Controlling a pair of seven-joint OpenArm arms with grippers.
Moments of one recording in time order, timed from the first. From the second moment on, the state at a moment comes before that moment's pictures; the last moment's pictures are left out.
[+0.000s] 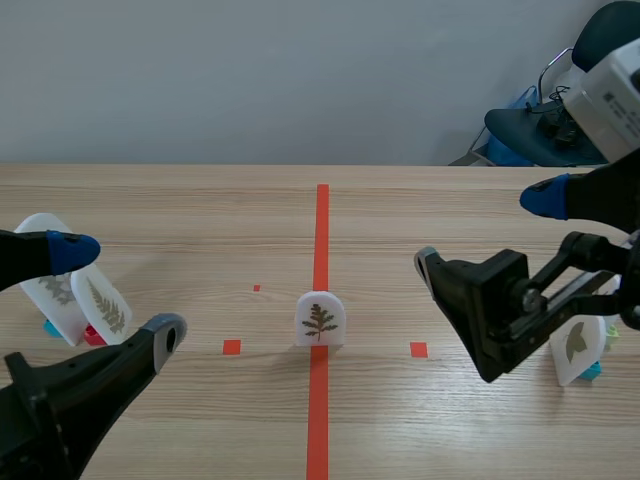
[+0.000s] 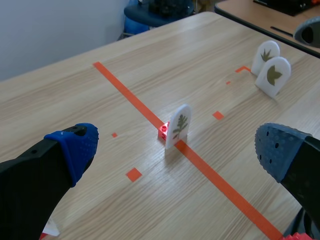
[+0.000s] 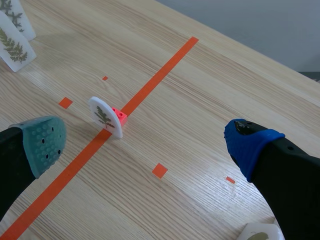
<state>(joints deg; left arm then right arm) 47.9 -32.6 -8.4 120.5 -21.9 -29.9 -6.6 -35.5 25.6 7.0 128.3 19.2 23.2 -20.1</state>
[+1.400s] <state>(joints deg) 1.0 -5.7 28.2 60.1 4.1 -18.0 -23.5 -34.2 25.6 10.1 128.3 18.1 23.0 -20.1</state>
